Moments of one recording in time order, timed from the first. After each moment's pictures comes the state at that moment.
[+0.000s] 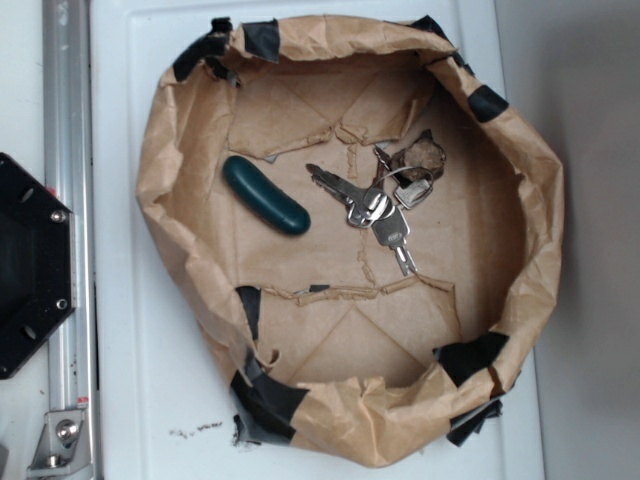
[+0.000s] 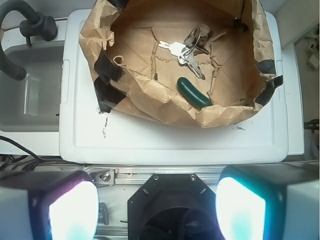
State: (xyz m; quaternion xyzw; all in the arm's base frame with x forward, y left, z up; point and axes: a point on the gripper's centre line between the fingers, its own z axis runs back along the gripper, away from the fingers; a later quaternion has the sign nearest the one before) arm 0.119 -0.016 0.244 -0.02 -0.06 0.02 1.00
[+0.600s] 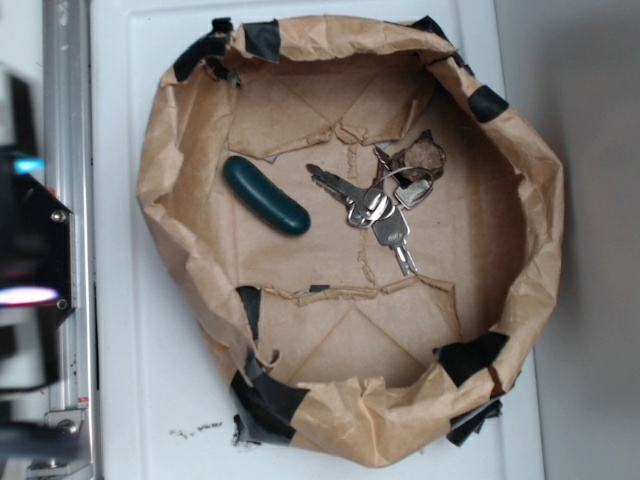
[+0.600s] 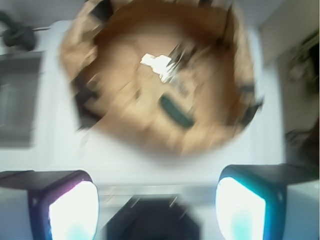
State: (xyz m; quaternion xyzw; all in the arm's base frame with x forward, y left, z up) arm 0.170 -0.001 0.221 0.07 -0.07 -0.02 0.99
